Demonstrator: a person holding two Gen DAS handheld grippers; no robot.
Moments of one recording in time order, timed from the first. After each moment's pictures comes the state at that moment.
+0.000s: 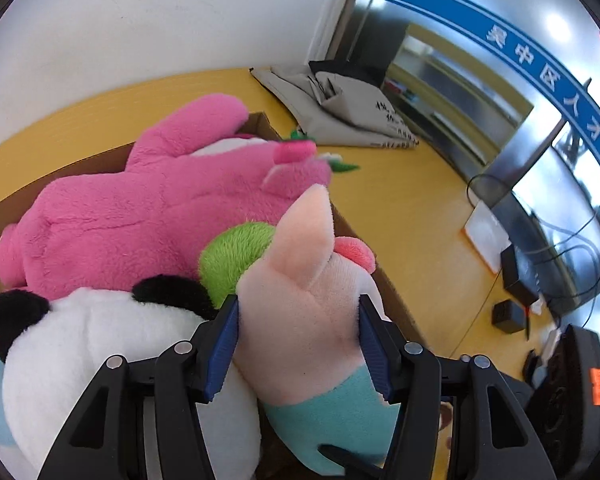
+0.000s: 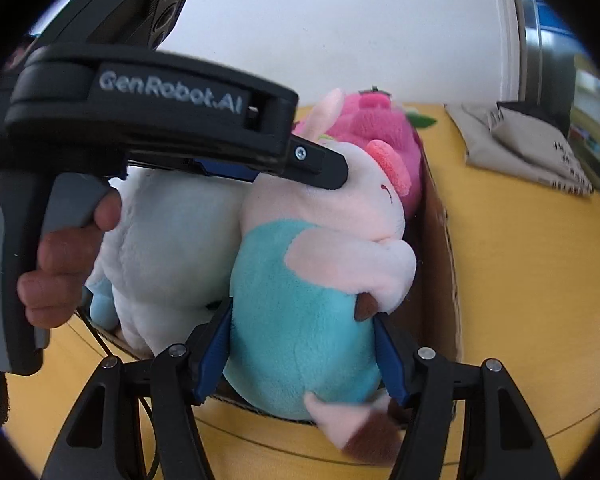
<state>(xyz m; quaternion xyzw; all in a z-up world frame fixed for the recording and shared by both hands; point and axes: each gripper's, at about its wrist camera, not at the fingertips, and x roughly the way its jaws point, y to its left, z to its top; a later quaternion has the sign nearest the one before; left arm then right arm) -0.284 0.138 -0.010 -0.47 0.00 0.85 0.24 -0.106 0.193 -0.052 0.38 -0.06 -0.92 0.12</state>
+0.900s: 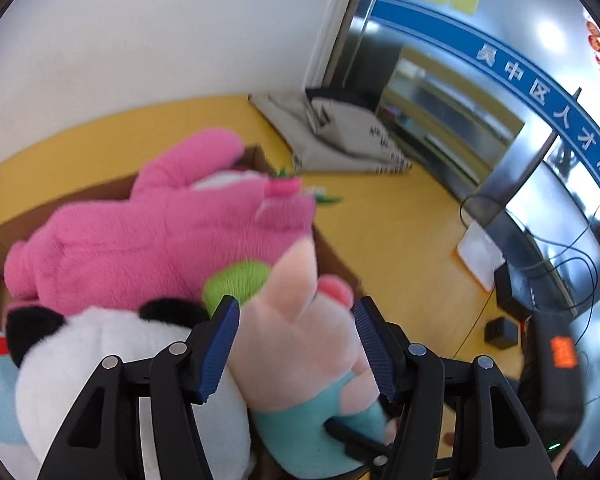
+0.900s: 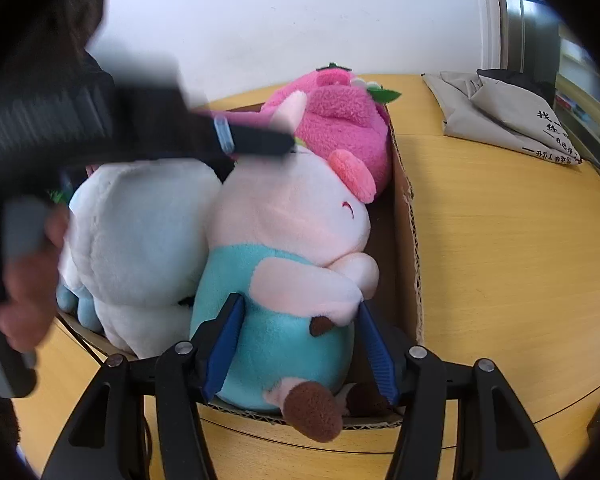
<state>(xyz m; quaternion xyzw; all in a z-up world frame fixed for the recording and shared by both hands) -0.275 0.138 0.013 -0.43 -0.01 0.87 0.24 -0.124 0.212 -0.056 0.43 -0.07 -0.90 0.08</state>
